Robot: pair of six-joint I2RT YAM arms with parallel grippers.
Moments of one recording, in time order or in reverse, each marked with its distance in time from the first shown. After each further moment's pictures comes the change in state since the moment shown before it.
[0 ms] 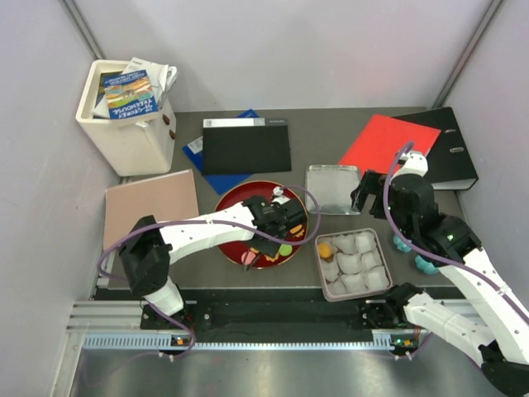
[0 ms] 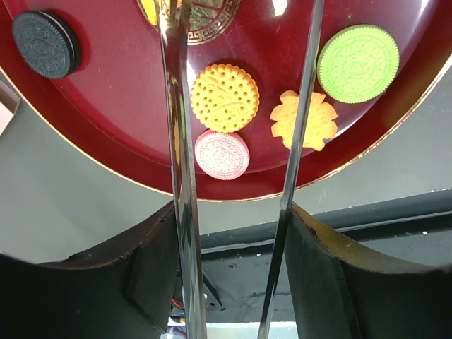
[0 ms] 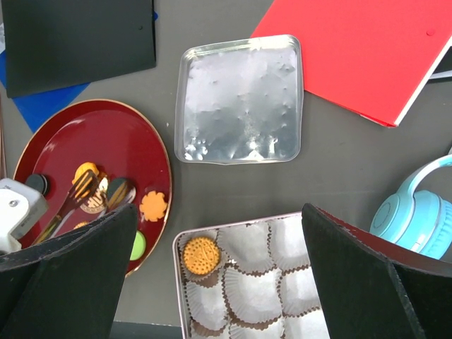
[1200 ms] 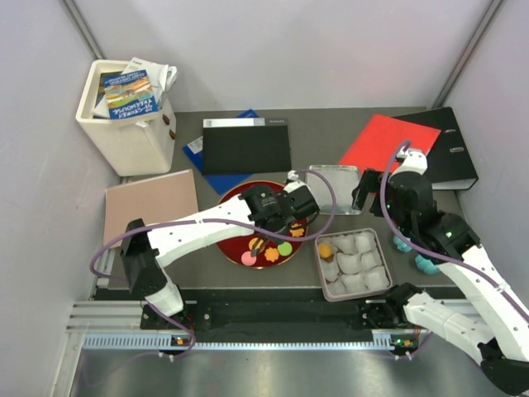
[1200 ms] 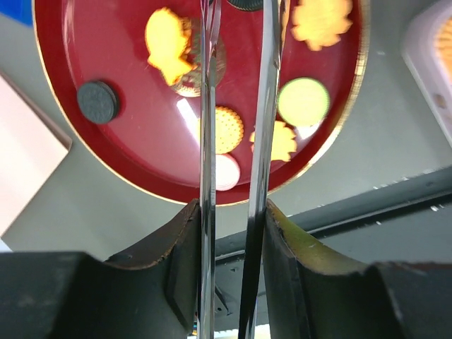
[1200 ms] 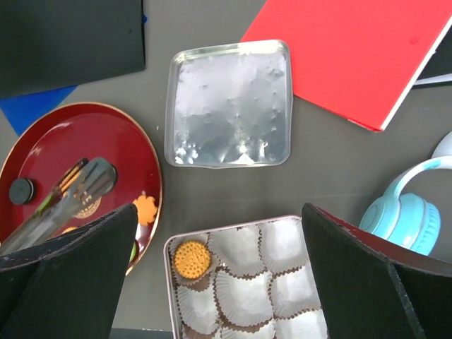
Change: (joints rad) left arm -0.050 0.005 0.250 -0.103 -0.077 0.058; right arm 0.000 0.016 0.008 -0.002 0.022 -0.019
